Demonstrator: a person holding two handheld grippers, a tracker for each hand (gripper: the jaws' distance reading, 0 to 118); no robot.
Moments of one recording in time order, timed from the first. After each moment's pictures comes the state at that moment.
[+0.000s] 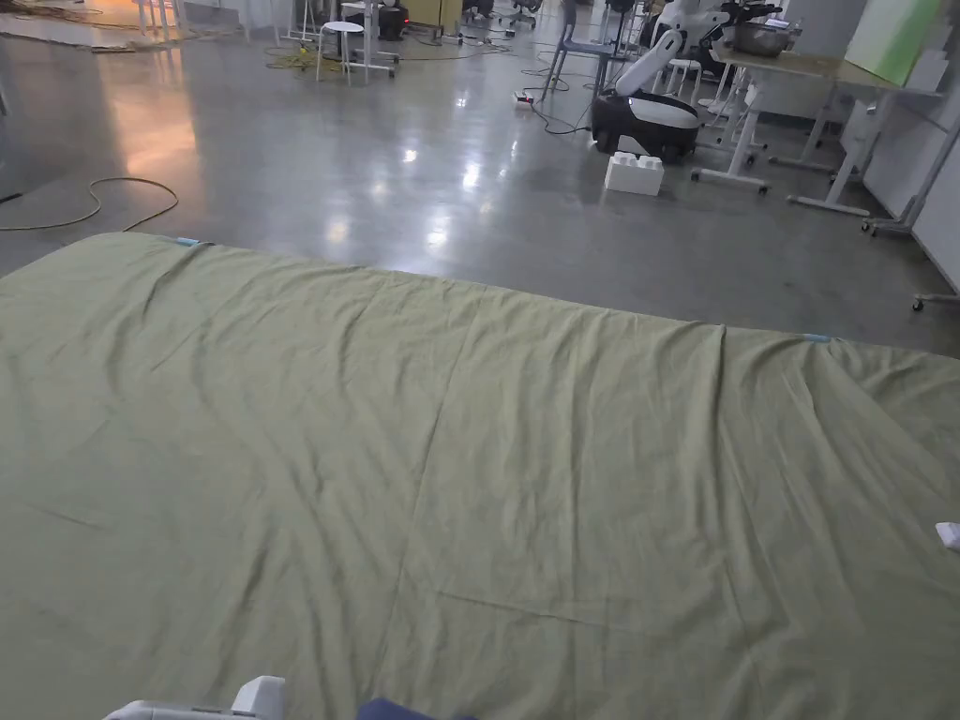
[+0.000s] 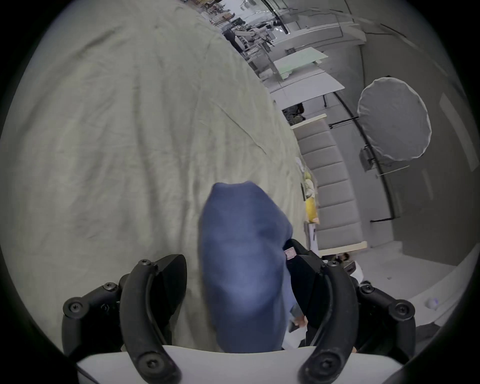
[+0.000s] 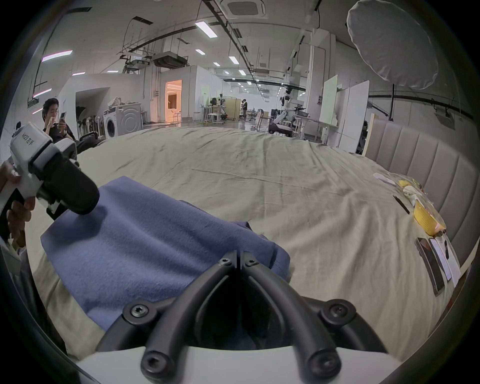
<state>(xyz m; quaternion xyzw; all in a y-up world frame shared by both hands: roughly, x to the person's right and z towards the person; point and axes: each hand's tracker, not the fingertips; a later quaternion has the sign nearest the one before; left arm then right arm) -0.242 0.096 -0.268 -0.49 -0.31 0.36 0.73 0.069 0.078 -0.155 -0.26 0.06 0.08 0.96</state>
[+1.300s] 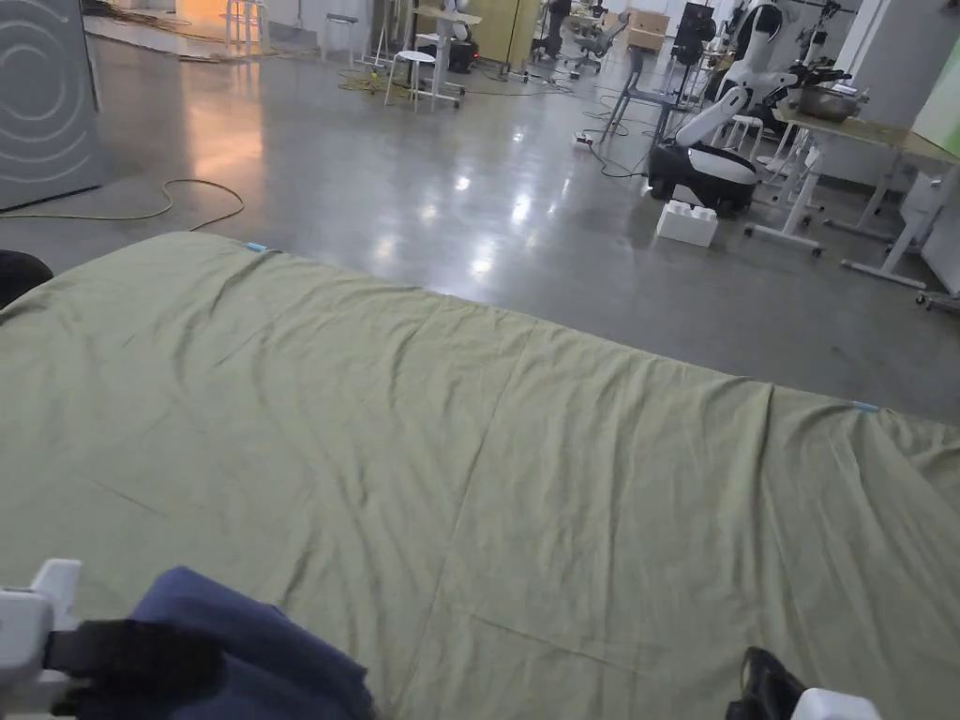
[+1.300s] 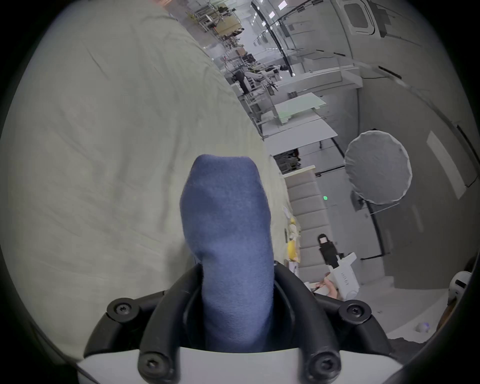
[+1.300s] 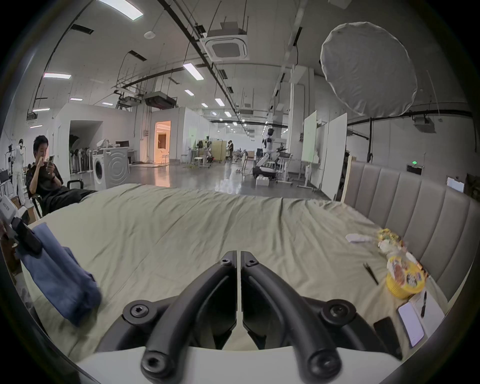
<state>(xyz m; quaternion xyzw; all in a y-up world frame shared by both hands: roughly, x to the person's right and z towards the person) -0.423 0.204 -0.223 -0.41 -0.23 0.42 0.78 0.155 0.232 -0.224 -0.12 0.02 0.06 0.99</state>
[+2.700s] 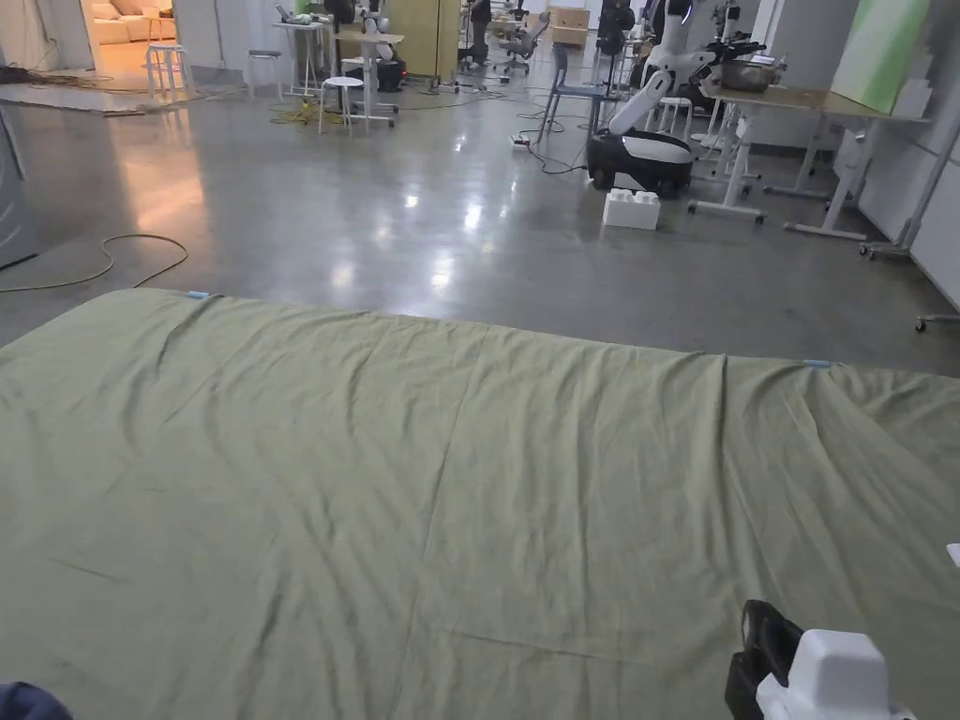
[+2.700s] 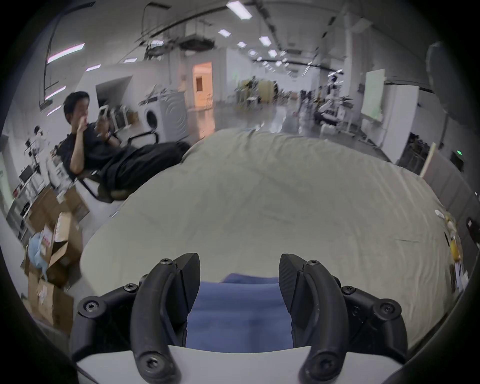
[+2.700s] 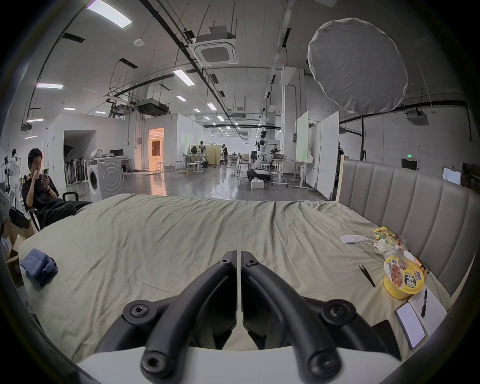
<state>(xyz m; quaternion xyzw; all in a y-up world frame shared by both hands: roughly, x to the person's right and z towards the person) -0.454 0.266 -0.202 -0.32 0.13 0.03 0.94 0.175 0.235 -0.230 -0.11 0.01 0.04 0.99</state>
